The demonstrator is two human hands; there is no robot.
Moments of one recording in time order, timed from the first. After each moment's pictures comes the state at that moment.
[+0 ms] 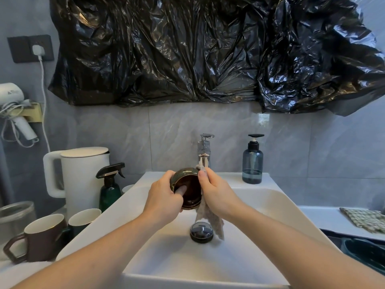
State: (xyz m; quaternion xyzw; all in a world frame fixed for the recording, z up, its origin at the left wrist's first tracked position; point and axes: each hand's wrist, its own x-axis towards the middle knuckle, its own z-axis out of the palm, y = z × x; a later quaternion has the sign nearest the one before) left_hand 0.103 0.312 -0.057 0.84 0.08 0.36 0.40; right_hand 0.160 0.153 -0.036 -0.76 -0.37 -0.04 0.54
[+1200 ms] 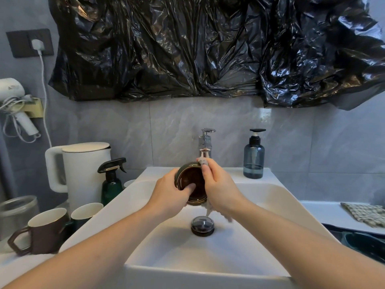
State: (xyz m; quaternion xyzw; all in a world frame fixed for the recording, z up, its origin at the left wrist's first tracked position) left_hand 0.104 0.307 -0.056 0.84 0.06 0.32 0.44; right_hand 0.163 0.160 -0.040 -0.73 -0.38 -0.12 0.56
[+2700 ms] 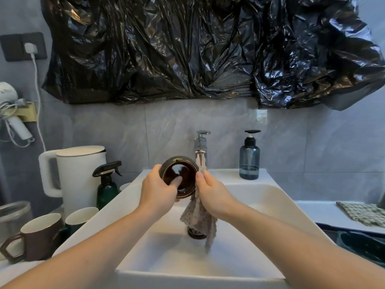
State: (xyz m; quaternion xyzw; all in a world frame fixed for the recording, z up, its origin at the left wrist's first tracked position) left_hand 0.097 0.305 -0.044 0.80 0.12 0.41 0.43; right_hand 0.157 0.156 -0.042 -0.77 -0.34 -0.01 0.54
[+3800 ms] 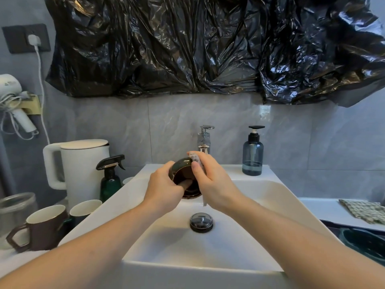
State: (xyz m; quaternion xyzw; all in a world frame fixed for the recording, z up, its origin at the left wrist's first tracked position) left_hand 0.098 0.309 -0.054 0.83 0.07 0.37 0.40; right_hand 0.153 0.157 -0.034 -0.74 -0.42 -0.14 0.50
